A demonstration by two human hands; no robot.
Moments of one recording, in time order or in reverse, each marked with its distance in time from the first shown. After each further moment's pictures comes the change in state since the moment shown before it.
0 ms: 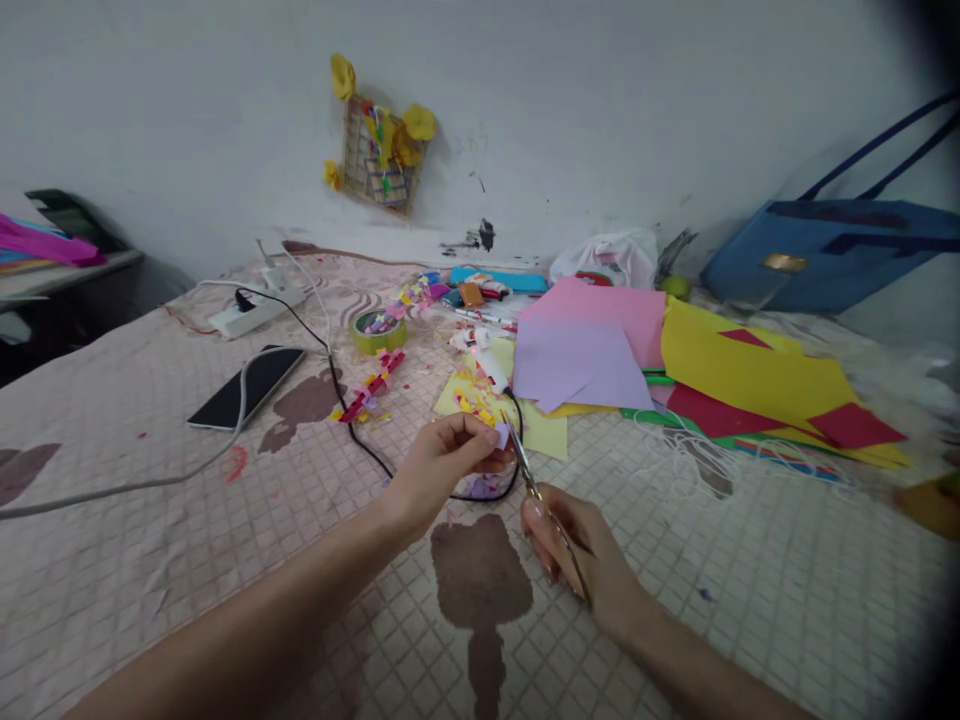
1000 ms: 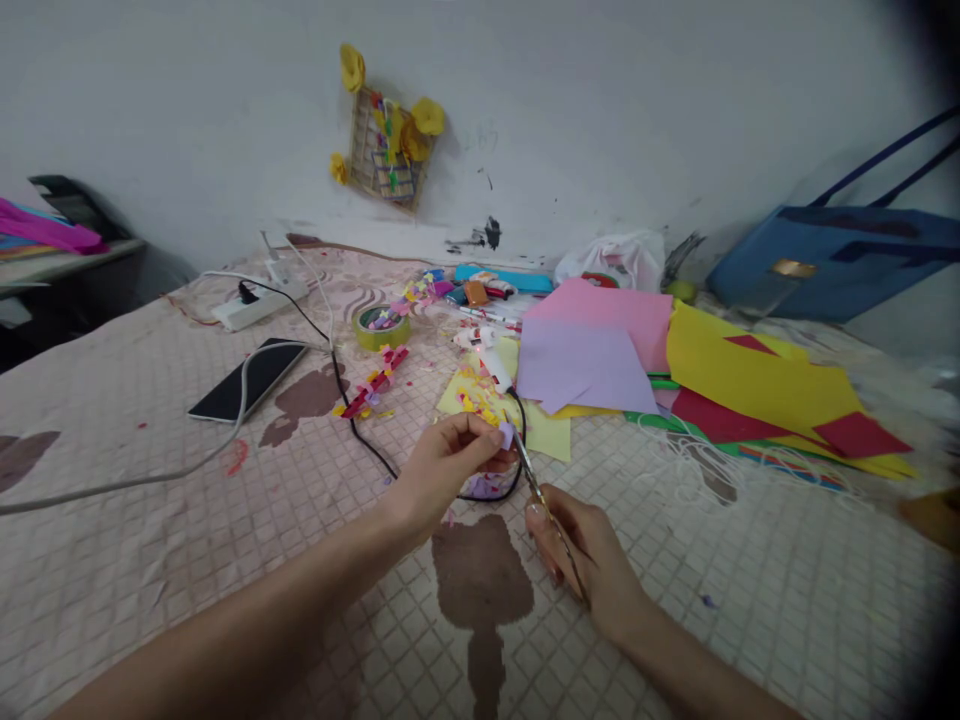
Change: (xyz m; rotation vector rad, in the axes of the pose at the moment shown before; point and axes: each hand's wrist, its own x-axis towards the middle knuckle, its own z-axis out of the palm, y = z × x) left_hand -0.002 -0.002 0.004 -0.062 0.042 0.017; right_hand 0.001 0.004 -0.002 -0.194 0.029 -0.067
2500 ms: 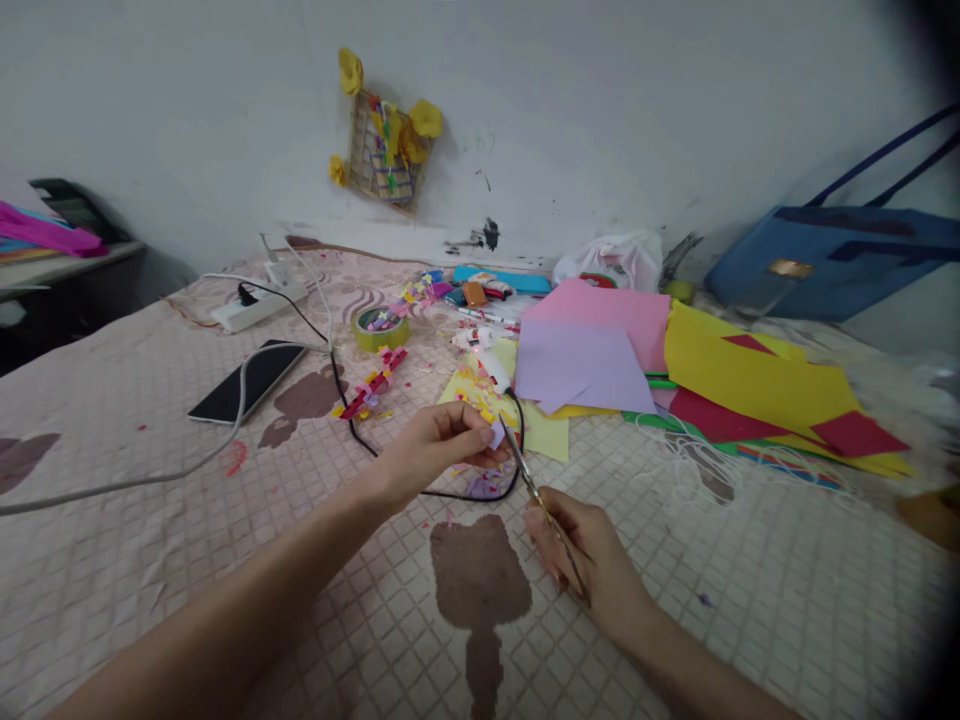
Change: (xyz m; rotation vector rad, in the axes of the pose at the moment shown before) left_hand 0.009 0.018 -0.019 0.168 -0.200 -0.006; right_hand -0.002 -0.003 -0.003 0.055 -0.024 0.036
